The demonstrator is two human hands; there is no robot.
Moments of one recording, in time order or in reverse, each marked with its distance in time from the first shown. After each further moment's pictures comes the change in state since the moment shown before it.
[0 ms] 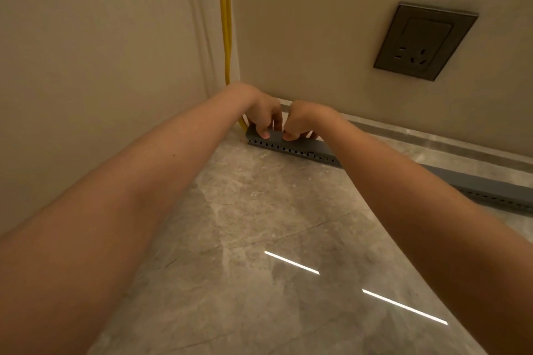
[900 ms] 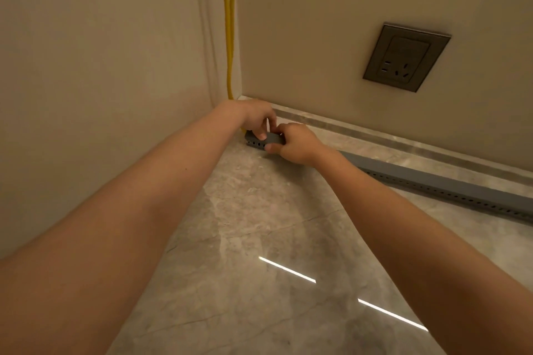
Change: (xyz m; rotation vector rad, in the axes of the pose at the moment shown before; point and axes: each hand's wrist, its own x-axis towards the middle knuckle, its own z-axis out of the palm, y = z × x) left_hand -0.012 -0.009 0.017 -0.091 0.223 0.025; right_hand -0.027 0.019 0.040 -0.002 0.245 -0.312
